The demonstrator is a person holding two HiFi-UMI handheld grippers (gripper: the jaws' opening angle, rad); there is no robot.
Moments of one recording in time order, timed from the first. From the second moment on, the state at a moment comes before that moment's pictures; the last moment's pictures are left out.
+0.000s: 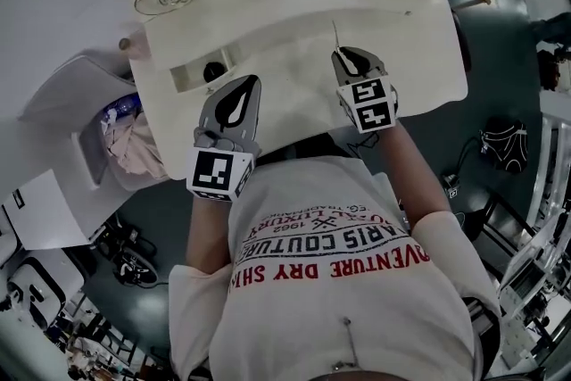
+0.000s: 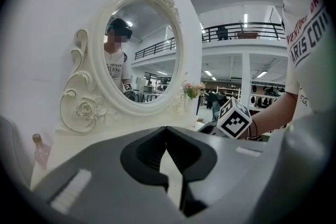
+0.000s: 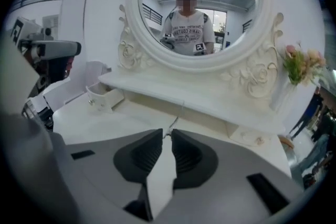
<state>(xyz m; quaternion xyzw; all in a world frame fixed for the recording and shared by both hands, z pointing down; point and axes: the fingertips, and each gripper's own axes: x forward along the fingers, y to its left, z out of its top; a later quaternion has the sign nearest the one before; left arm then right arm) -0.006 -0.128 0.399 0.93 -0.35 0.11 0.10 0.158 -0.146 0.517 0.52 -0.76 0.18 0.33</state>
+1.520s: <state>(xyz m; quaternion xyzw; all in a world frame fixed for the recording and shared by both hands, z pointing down) -0.233 -0.073 0.412 0.76 -0.63 0.11 0.13 -0.140 -0.170 0.524 0.12 -0.91 -0.01 0.39</state>
